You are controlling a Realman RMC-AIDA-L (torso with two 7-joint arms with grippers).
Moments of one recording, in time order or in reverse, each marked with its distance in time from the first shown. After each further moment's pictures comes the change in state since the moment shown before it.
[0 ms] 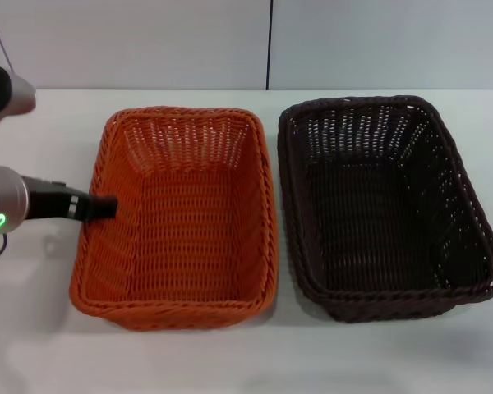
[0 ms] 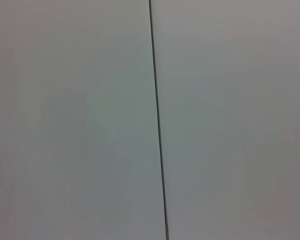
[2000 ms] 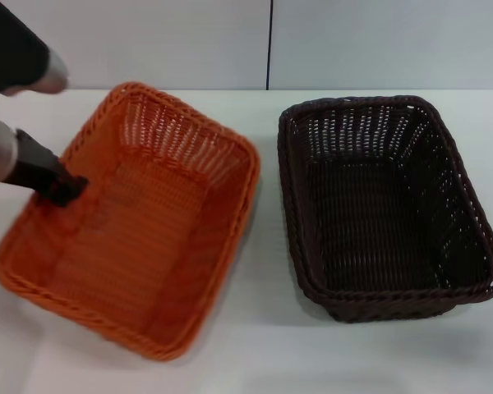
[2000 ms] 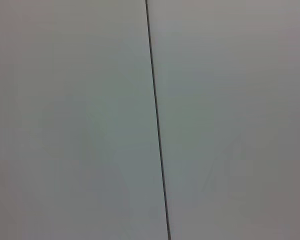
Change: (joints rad) left arm -0.215 0.006 -0.199 0.010 0.023 -0.301 0.507; right arm -0.007 0.002 0.006 -0.028 0.000 -0.002 0.000
